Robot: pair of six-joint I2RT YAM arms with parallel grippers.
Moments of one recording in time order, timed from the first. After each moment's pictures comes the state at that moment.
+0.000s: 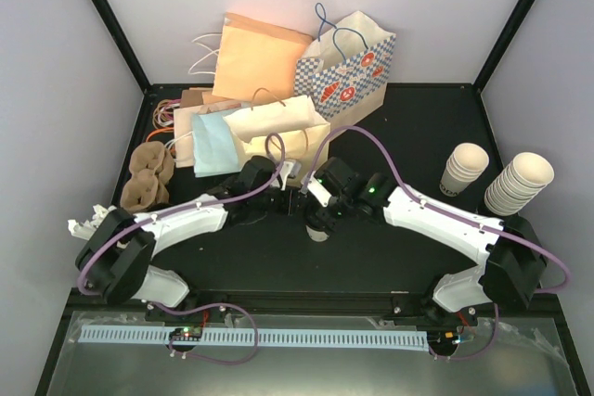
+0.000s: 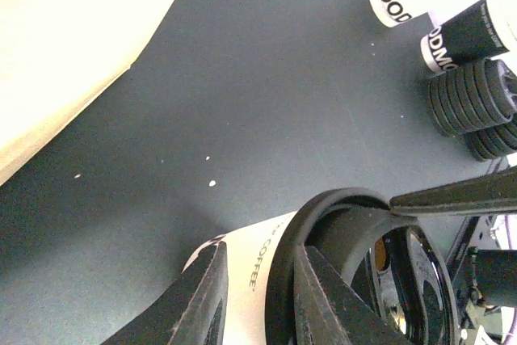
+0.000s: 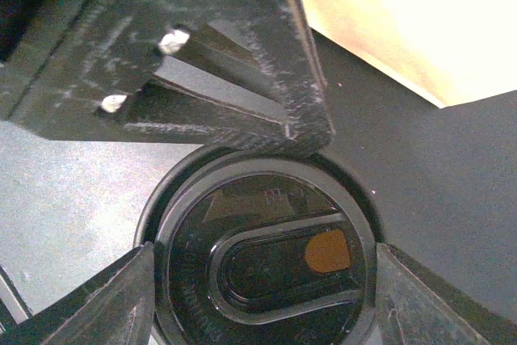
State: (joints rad) left arm -0.68 1.42 0.71 0.04 0.42 -0.53; right arm 0.92 1.41 1.07 -0.72 -0.02 -0.05
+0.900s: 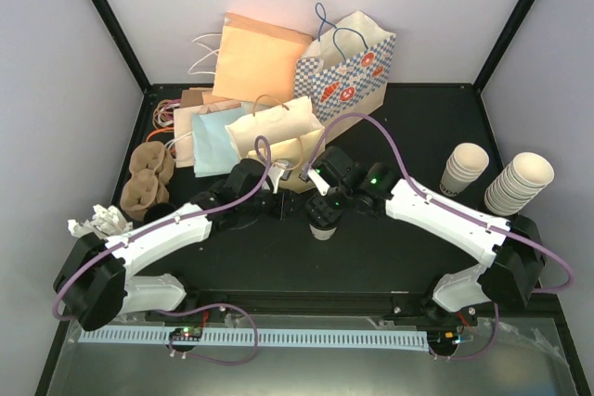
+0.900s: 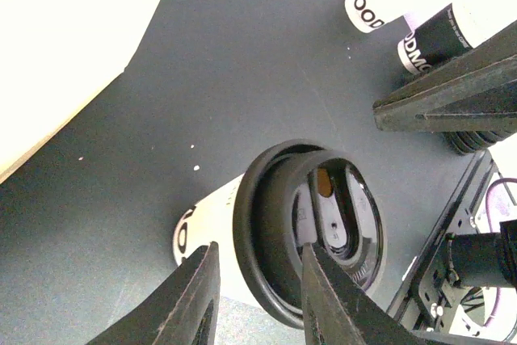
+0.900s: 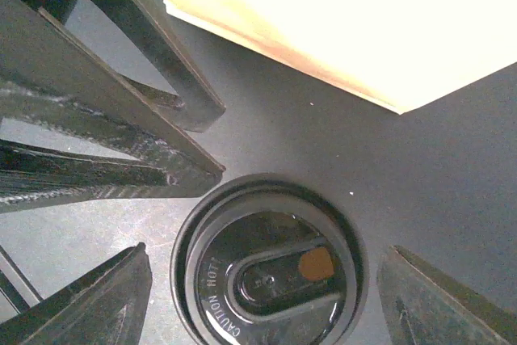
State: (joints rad) left arm -0.71 1.22 0.70 -0.09 0.37 -0.52; right arm 0.92 1.42 1.20 -0.82 0.04 0.07
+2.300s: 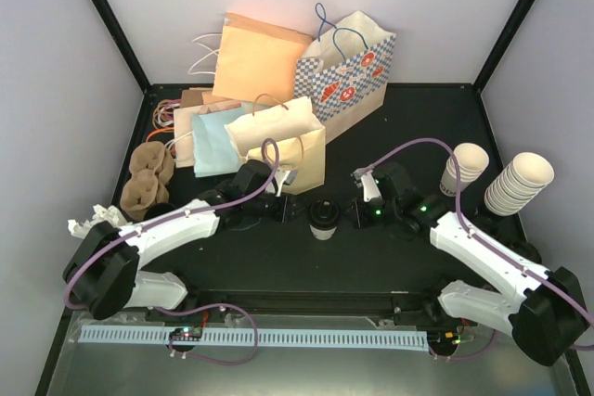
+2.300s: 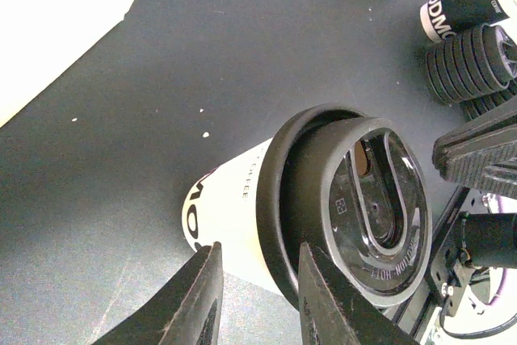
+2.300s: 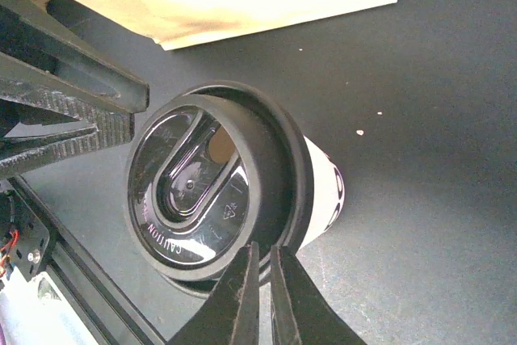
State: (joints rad) left arm -0.70 1.30 0.70 -0.11 0.41 -0.53; right arm 0.63 1.06 0.71 -0.50 -0.32 0.42
